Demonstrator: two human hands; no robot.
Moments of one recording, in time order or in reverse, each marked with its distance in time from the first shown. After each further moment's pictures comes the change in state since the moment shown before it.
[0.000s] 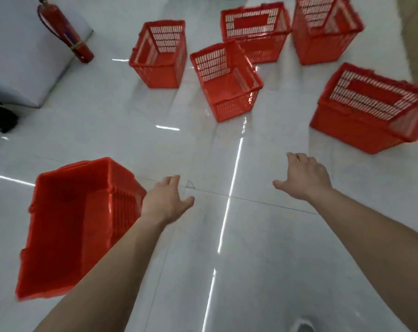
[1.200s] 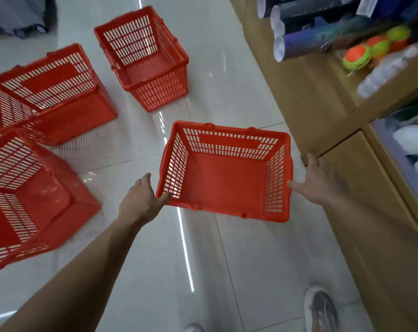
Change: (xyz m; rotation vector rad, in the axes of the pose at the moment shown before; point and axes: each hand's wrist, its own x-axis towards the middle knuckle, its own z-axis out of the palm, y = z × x) left_hand 0.558 0.639 0.122 0.027 -0.123 0.212; right_hand 0.432 0.659 0.018 0.254 -0.008 0.588
